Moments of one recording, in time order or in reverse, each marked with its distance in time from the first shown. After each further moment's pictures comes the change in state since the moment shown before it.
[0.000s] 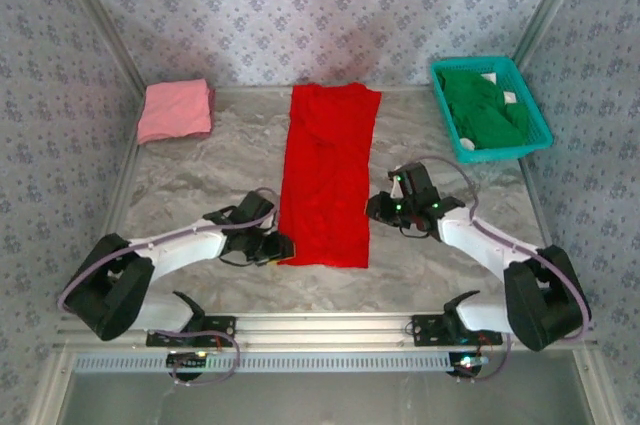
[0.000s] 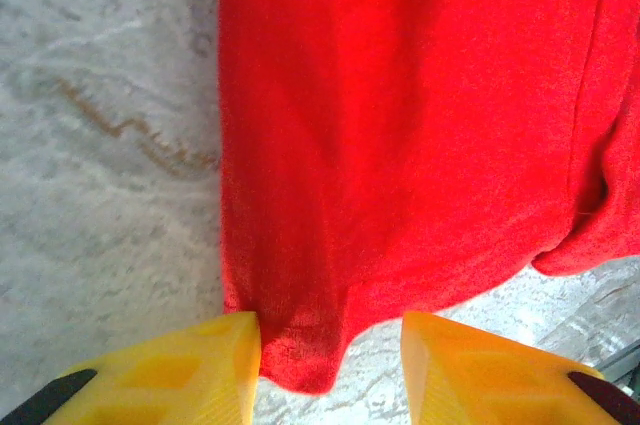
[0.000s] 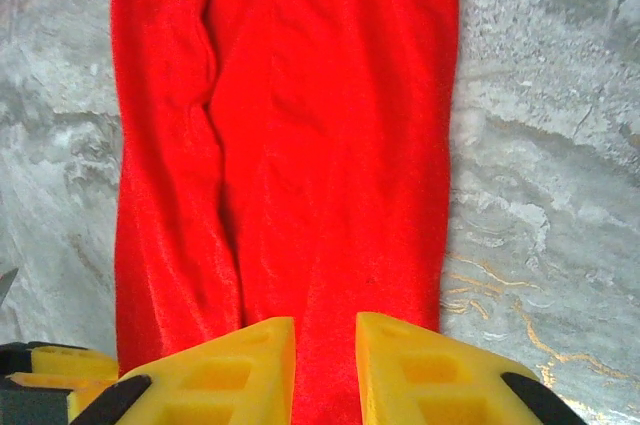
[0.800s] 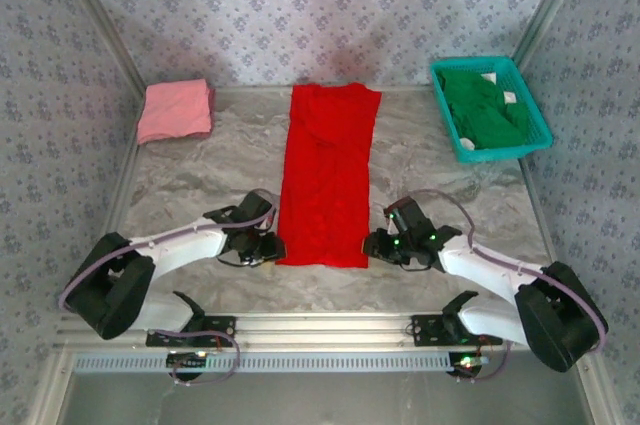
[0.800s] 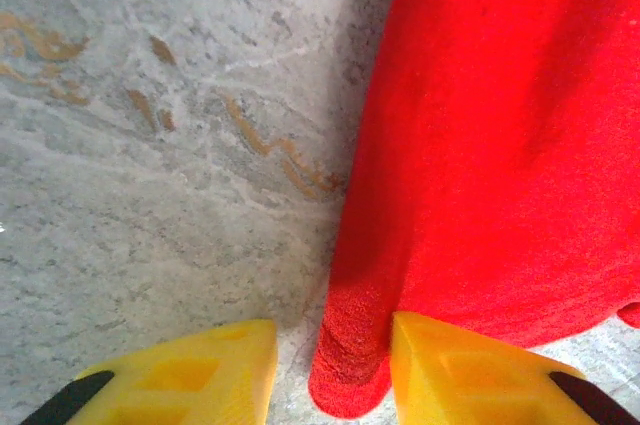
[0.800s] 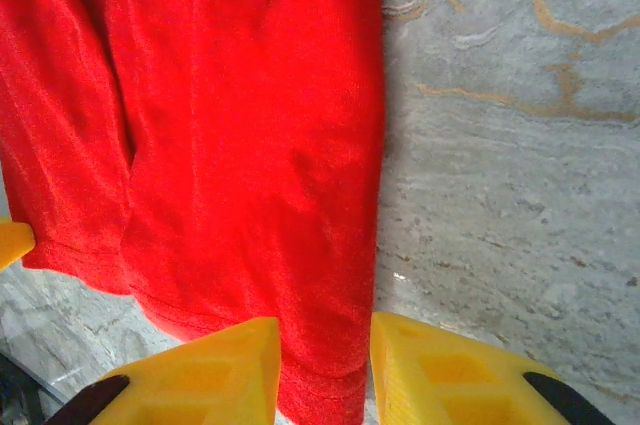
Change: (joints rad) left arm 0.005 0.060 0.018 -0.043 -0.084 -0.021; right arm 0.164 -0.080 -0.224 -0.002 -0.011 0.140
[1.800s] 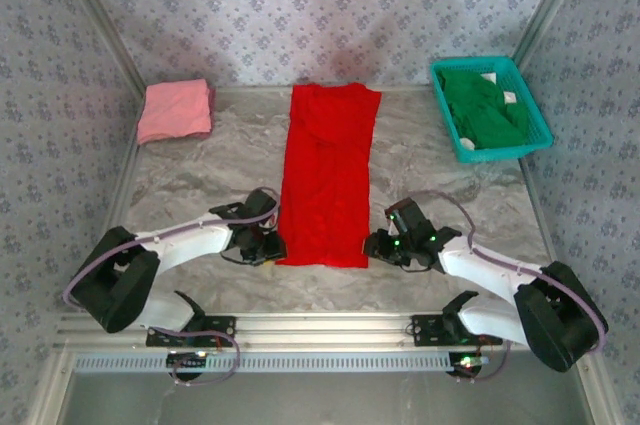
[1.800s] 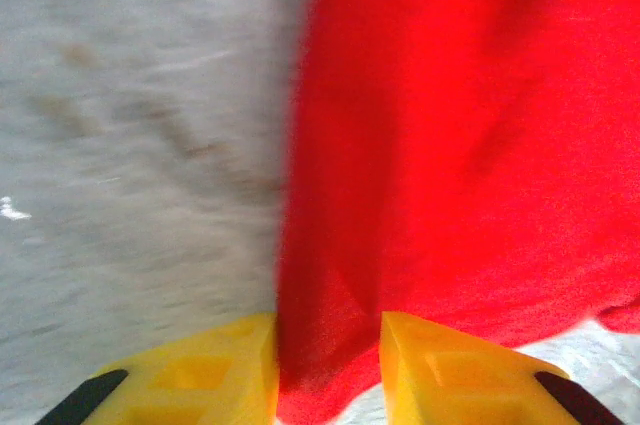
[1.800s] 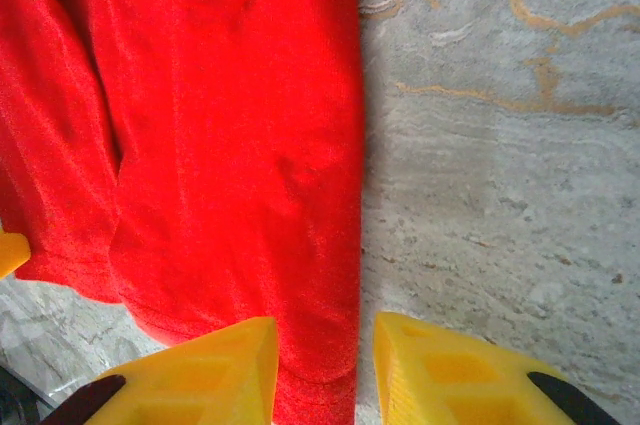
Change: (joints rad) left arm -0.054 0.051 0.069 -0.016 -0.009 -0.023; right arm 0.000 0.000 -0.013 0.008 0.011 0.018
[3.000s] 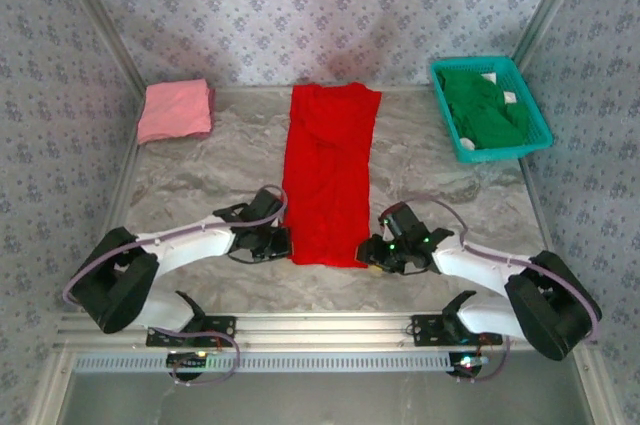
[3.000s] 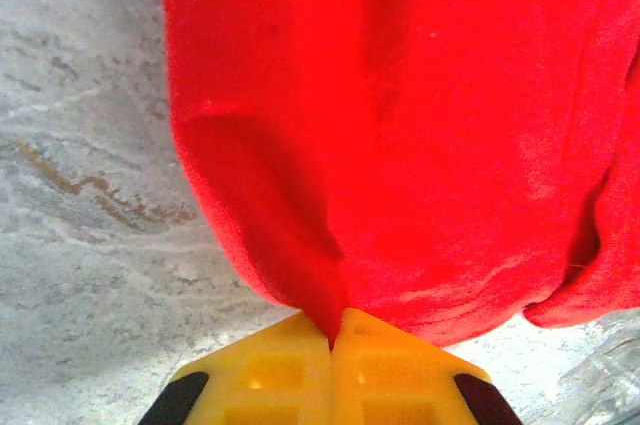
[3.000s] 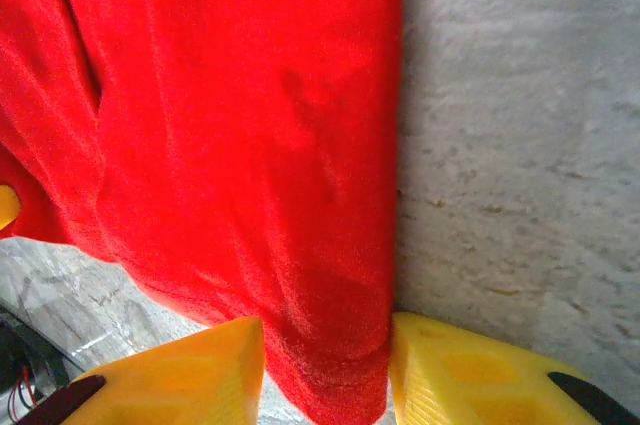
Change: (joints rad) left arm -0.024 -0.024 -0.021 0.071 -0.008 -0.012; right arm 0.045 0.072 -0.009 0.041 -0.084 0.074
